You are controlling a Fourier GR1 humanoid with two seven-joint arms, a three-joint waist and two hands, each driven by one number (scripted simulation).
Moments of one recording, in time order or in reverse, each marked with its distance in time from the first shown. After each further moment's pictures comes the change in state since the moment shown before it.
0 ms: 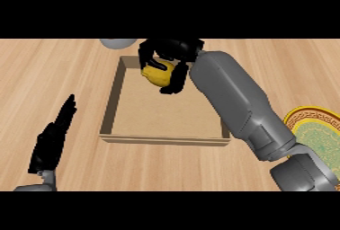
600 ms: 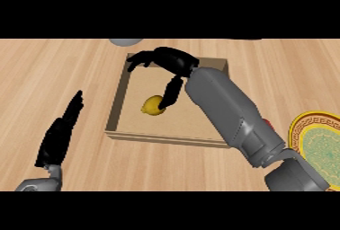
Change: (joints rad) left arm -0.042 -0.011 -0.018 0.025 -0.013 -0.018 -0.007; right arm 0.045 0.037 0.122 0.084 -0.221 -0.087 0.077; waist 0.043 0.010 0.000
